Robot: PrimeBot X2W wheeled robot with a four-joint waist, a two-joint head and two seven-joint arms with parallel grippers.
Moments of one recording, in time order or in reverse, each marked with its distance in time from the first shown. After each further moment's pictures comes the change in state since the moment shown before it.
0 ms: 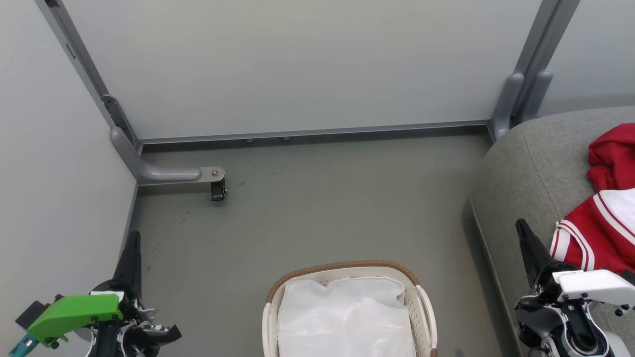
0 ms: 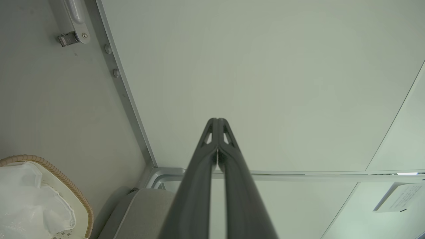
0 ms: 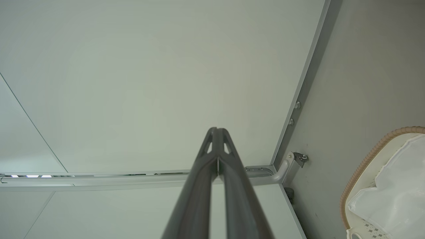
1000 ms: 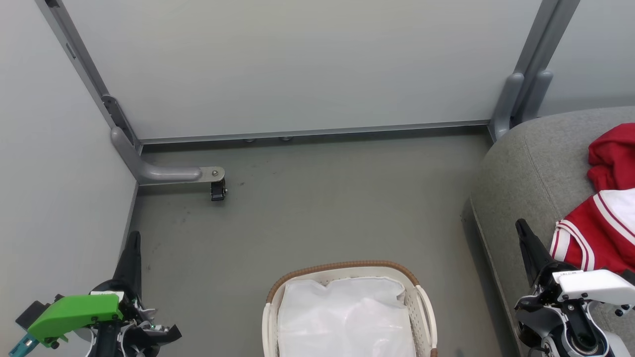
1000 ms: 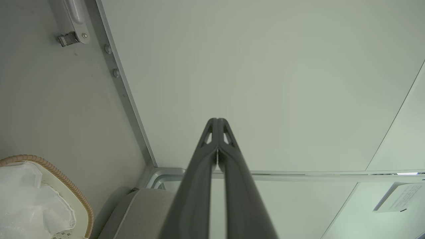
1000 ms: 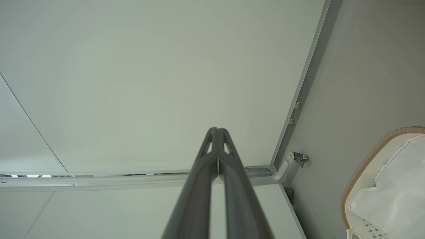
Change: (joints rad) left arm 0.000 0.000 0.000 0.000 0.000 0.000 0.000; right arm 0.000 0.000 0.000 0.000 0.000 0.000 0.000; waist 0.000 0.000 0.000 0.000
